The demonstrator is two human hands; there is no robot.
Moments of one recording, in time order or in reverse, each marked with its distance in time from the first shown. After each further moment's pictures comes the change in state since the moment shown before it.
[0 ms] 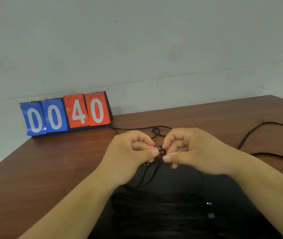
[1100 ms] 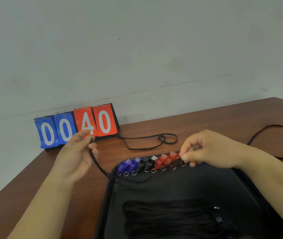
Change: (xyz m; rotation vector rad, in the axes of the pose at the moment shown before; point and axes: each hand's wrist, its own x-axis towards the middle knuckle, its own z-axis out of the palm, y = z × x) left_hand 0.024 -0.049 -0.123 -0.794 0.323 -0.144; right_hand 0.004 0.016 -0.026 -0.039 0.007 0.148
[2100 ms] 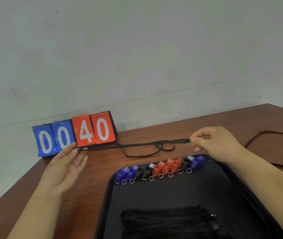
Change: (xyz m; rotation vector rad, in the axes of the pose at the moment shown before) left_hand 0.025 -0.003 -0.049 -0.068 0.100 0.038; right_hand 0.017 0.030 -0.016 0.101 0.511 0.155
